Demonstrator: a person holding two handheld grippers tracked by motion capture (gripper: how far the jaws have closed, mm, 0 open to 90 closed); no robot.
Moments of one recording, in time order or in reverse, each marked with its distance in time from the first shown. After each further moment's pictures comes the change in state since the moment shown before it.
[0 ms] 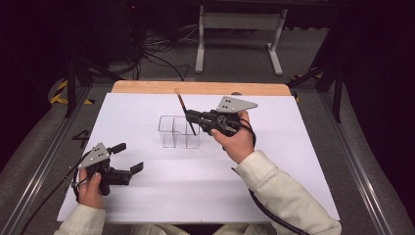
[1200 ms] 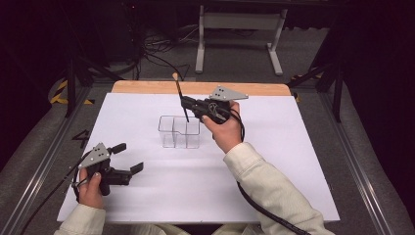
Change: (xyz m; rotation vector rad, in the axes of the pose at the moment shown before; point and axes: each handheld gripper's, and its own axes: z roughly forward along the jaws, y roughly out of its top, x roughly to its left) left arm 0.001 -0.001 0.000 0.010 -0.005 0.001; right arm -0.025 0.001 0.034 -0.058 -0.090 0.045
